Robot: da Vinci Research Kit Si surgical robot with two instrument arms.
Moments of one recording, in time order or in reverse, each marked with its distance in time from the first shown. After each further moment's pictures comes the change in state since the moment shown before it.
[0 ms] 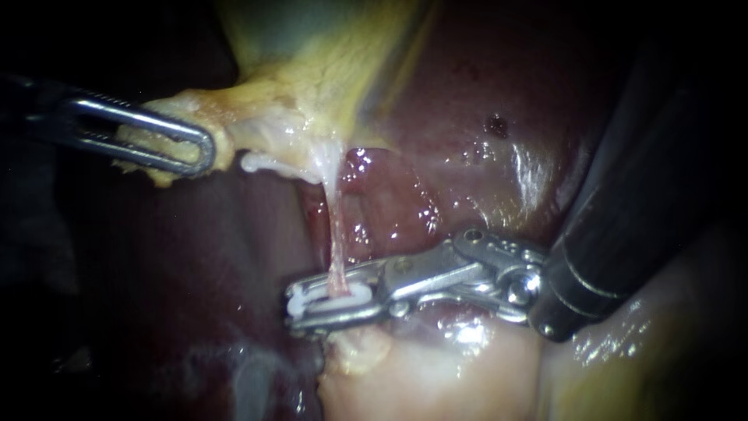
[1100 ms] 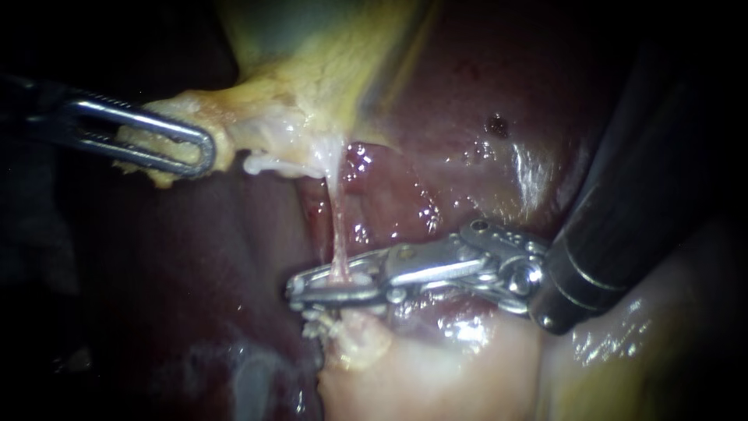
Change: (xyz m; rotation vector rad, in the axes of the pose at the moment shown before) right arm 0.000 0.001 -0.001 -0.032 -0.002 0.050; left arm 0.000 0.000 0.000 -0.002 -0.002 0.001
